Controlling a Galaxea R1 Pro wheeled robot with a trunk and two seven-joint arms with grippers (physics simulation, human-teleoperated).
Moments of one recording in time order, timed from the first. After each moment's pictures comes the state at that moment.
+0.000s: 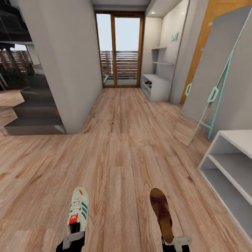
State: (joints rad) left arm -0.21 -0.02 0.10 -0.49 0.03 -0.40 0.08; right arm -0.31 -0.01 0.15 -0.18 0.08 -0.63 -0.19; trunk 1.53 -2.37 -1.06
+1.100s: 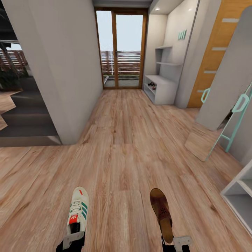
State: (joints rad) left arm -0.21 -0.02 0.10 -0.49 0.03 -0.40 0.08; right arm -0.31 -0.01 0.15 -0.18 0.08 -0.63 -0.19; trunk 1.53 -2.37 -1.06
